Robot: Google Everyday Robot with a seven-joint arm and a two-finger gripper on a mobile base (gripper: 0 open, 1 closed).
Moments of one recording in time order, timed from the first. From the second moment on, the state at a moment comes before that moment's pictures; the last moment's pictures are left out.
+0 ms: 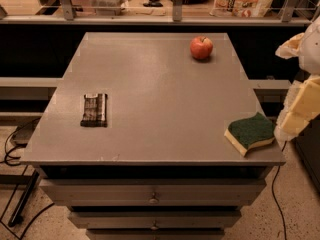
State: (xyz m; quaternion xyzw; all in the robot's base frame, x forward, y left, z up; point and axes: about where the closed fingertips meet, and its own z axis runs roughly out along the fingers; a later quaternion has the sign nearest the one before) arm 0.440 -0.211 0.974 -0.60 0.78 -0.01 0.18
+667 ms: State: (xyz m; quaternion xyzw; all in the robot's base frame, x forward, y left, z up) arm 0.451 -0.196 0.956 -0.59 0.77 0.07 0.23
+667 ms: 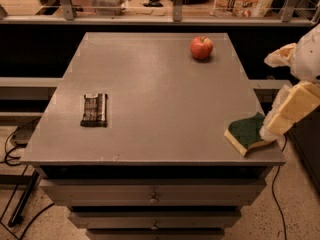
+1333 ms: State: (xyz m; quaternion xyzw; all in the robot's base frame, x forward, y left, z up) arm 0.460 -0.197 0.905 -0.56 0.80 0.09 0.22
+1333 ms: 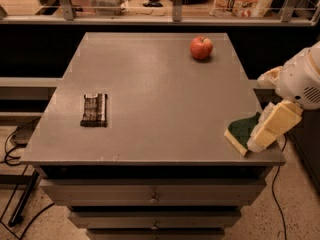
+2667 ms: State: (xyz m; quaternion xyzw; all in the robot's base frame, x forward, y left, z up) arm 0.459 -0.198 0.827 -0.50 0.84 0.13 0.18
